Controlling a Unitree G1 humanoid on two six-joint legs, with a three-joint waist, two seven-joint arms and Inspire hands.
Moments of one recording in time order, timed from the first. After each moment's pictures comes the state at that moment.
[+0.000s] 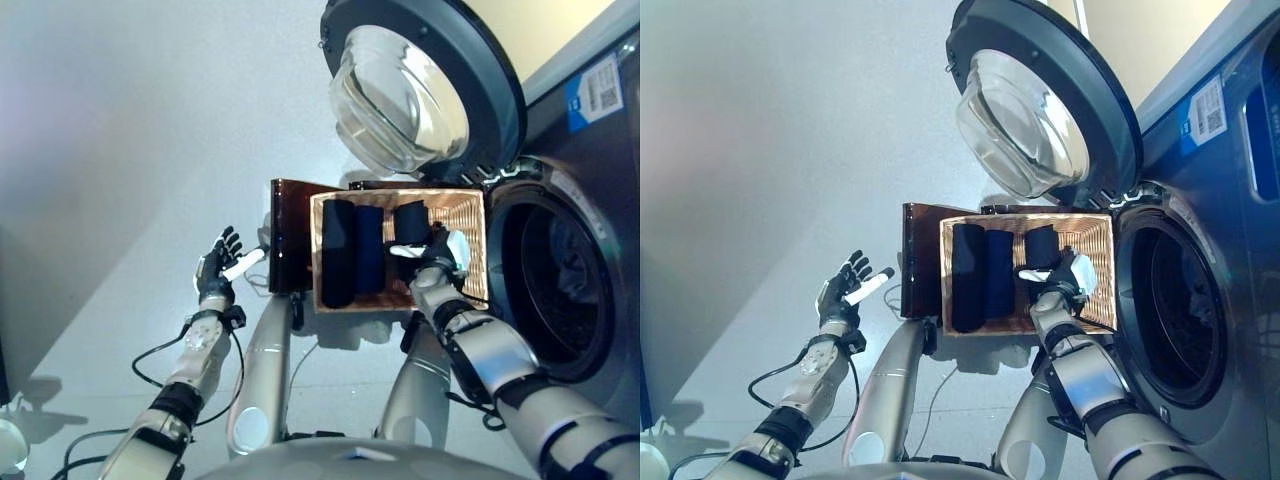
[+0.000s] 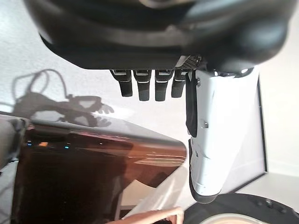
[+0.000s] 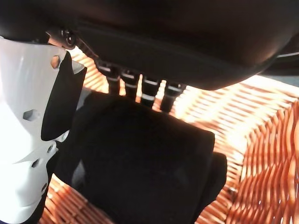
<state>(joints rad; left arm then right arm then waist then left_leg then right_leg) -0.16 0.29 -0.30 0.58 -0.59 -0.29 0.25 -0.76 -0.22 0.27 1.42 0.09 -0.02 -0.60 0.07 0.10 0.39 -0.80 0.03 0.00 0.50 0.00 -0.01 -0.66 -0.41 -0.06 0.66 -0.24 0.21</state>
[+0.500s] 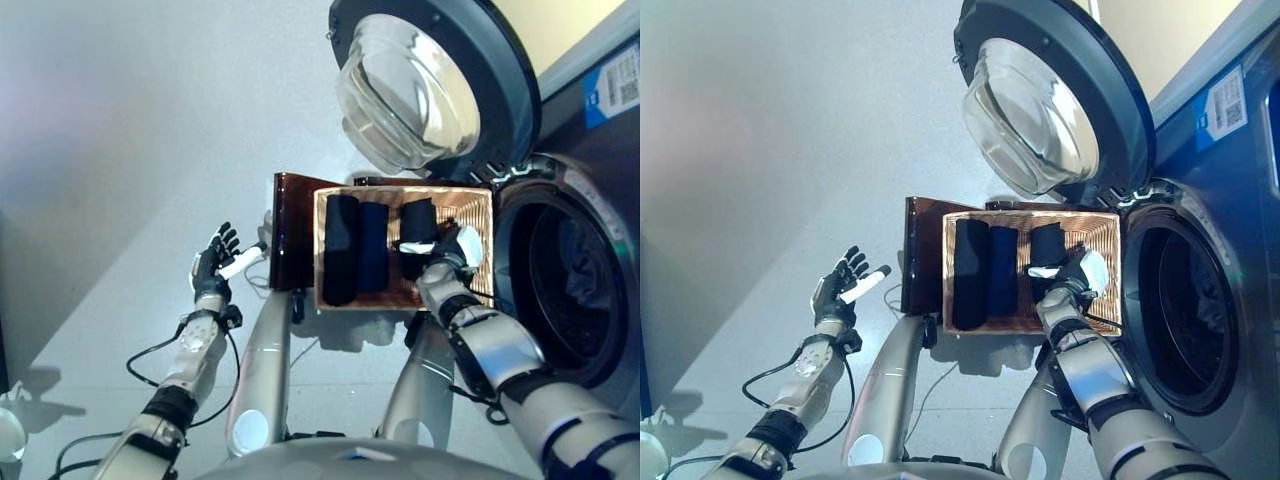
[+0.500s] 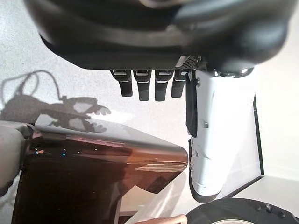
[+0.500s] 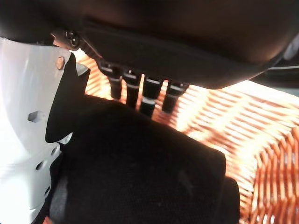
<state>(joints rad) -0.13 0.31 -0.30 0.54 -0.59 -0.29 0.25 -0.80 -0.26 0.27 1.45 0.06 0.00 -0.63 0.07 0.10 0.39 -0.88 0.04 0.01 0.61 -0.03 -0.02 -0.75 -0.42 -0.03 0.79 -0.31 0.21</state>
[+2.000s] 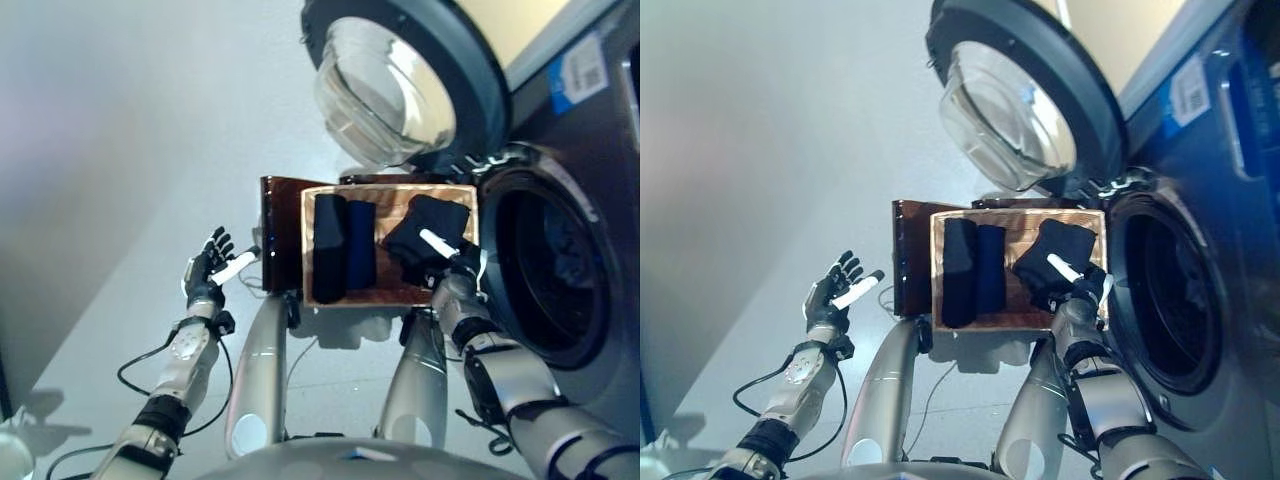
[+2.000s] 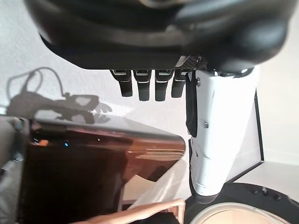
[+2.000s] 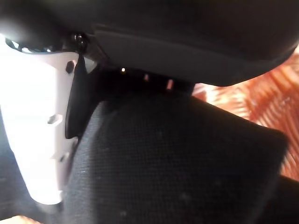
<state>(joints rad) -0.07 0.32 -0.22 0.51 -0.61 -0.28 0.22 -0.55 -0.27 -0.02 1.17 0.78 -0.25 -0.34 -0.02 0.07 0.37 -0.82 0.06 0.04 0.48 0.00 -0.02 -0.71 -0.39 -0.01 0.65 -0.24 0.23</state>
